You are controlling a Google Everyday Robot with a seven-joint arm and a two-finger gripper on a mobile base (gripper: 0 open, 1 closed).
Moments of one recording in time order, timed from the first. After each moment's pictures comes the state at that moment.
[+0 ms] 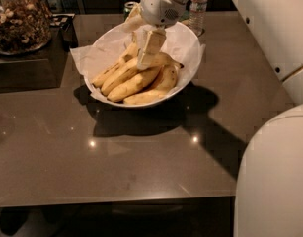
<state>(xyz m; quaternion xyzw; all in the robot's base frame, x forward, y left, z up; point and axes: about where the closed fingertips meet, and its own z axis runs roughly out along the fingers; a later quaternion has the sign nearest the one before) 0.625 0.021 0.956 -0.80 0.53 0.12 0.26</state>
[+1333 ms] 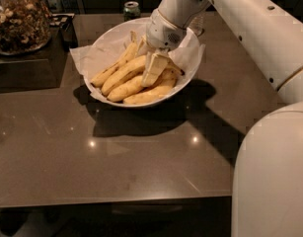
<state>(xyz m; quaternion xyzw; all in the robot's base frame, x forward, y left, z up) 0.618 0.010 0.889 -0.79 0.55 0.17 0.20</state>
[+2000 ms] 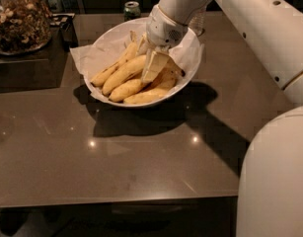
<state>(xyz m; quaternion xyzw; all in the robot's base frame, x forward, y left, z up) 0.612 0.005 0.902 -0.79 0.55 0.15 0.20</state>
